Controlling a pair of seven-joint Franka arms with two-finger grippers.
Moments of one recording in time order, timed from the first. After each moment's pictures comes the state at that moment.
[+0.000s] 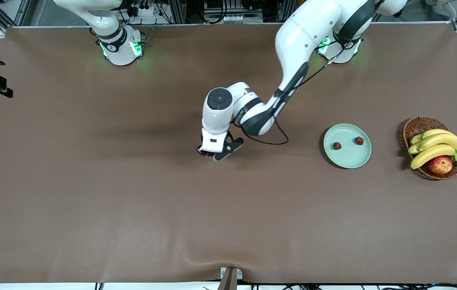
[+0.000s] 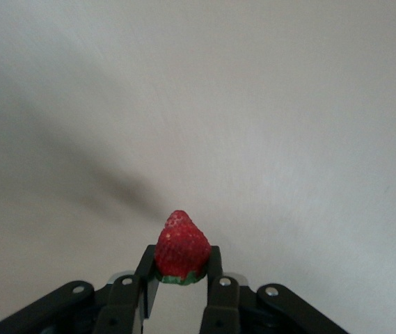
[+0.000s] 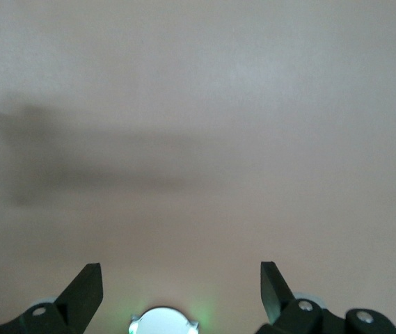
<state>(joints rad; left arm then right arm) -0.68 0.85 -0.20 -1.25 0.17 2.25 -1.61 -0.02 0.05 -0.10 -1.42 0.01 1.32 -0.20</state>
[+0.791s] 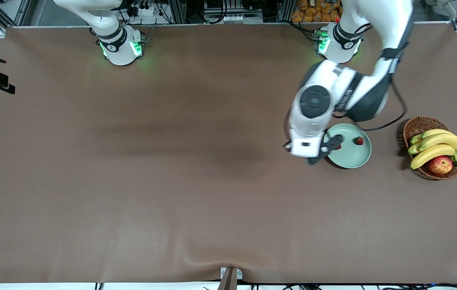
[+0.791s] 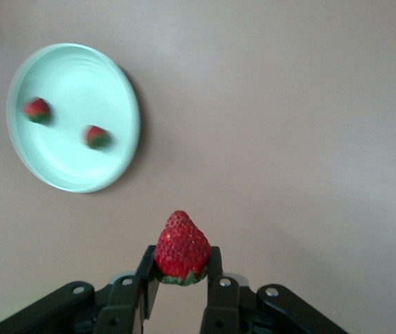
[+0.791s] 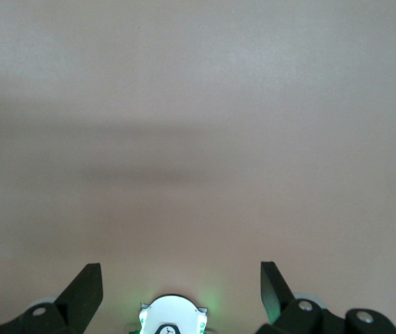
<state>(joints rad) -0.29 0.34 -0.21 -1.74 0.17 1.85 -1.13 -0.02 0.05 -0.11 -1.42 0.02 1.31 -0.18</state>
